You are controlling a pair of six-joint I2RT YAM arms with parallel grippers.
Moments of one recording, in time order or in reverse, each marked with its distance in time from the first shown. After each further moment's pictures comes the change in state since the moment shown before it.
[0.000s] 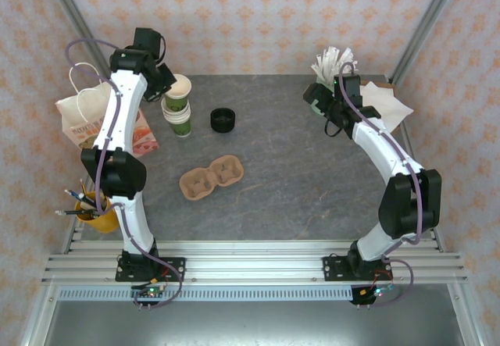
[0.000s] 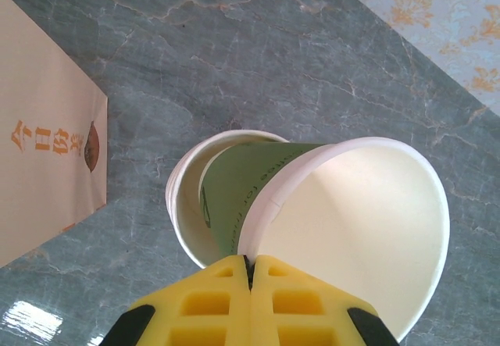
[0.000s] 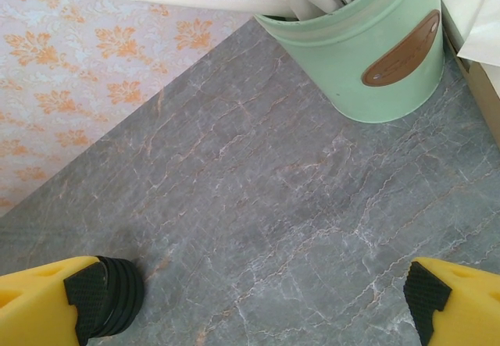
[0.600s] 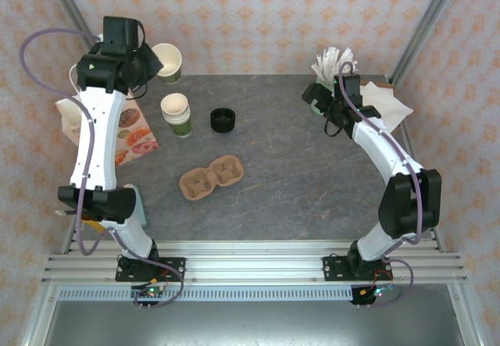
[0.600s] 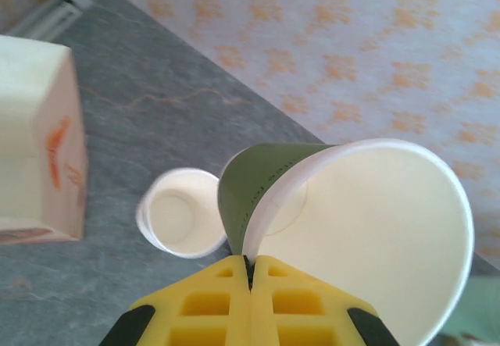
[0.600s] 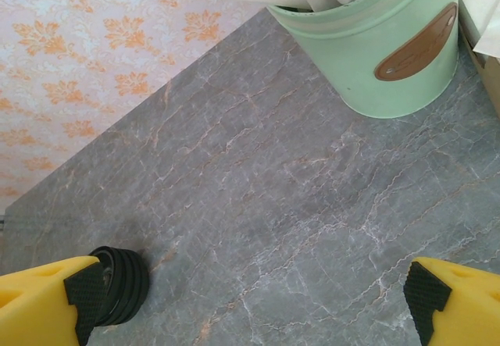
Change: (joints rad) left arm -0.045 -0.266 0.005 0.055 -0.013 -0.019; right arm 0.000 0.000 0.005 -0.005 -0.029 -0.012
